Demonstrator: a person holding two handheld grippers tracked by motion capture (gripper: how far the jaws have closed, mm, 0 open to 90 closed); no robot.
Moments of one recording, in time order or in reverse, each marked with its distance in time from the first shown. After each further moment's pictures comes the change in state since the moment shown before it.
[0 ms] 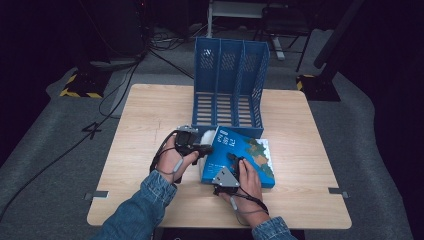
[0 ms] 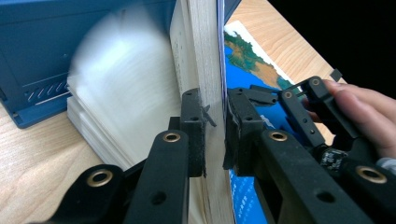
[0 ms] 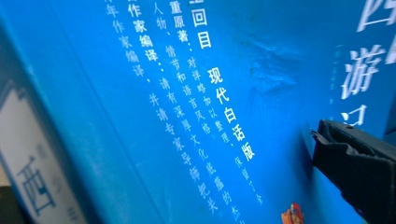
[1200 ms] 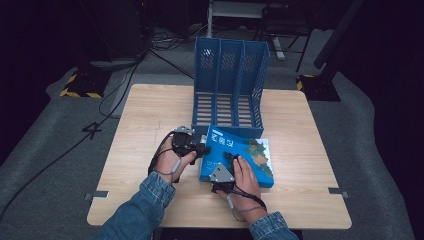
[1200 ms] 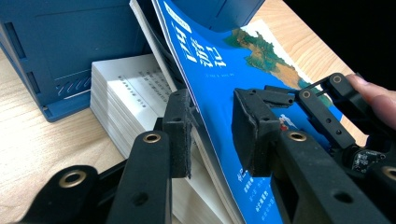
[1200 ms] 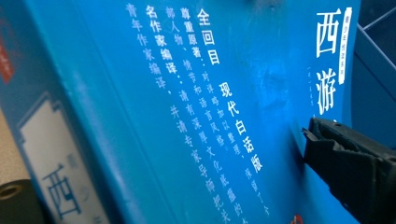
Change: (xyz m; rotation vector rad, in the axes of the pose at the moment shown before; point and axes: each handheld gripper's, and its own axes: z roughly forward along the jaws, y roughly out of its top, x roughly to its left) left arm 0.016 -0.008 0.003 -0.020 0.037 -0.028; right arm -0.003 0.012 0.006 0.061 0.045 -0.019
